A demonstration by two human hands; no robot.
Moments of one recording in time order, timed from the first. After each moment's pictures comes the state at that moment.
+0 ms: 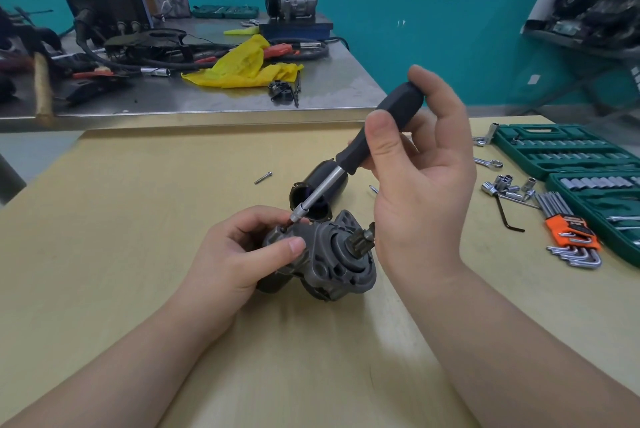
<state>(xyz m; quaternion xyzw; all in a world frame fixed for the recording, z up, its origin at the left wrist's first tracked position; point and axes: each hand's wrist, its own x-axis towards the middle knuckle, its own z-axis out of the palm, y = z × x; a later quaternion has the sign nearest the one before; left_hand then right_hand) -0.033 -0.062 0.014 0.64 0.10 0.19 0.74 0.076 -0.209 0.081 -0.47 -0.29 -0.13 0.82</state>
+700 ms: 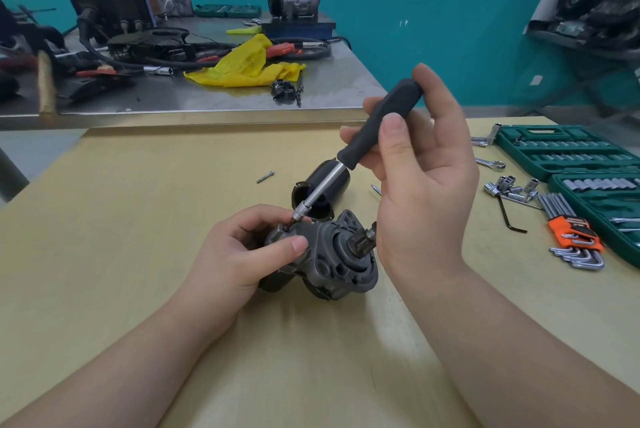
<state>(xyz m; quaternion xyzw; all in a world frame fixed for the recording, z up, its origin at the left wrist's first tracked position) -0.033 -0.062 0.014 0.64 0.11 0.20 0.73 0.074 -0.210 0.078 -0.46 -0.29 -0.10 0.83</state>
